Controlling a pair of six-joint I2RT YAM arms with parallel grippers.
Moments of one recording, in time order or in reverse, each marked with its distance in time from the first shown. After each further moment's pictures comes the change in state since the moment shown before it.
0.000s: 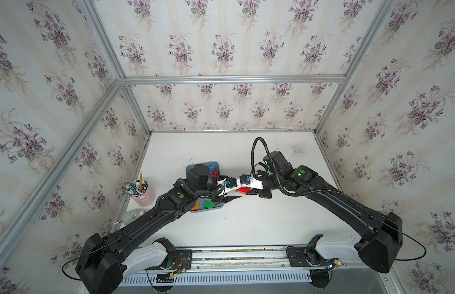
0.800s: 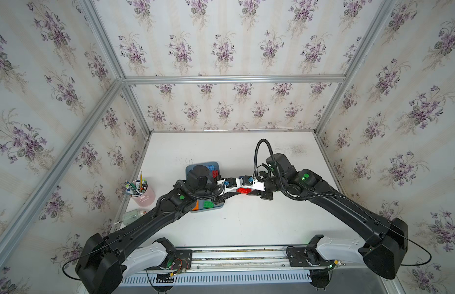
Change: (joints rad) left arm -0.001 -0.007 -0.035 0.082 -0.019 -0.023; right arm 0.001 -0.065 -0.055 0.062 0.009 0.037
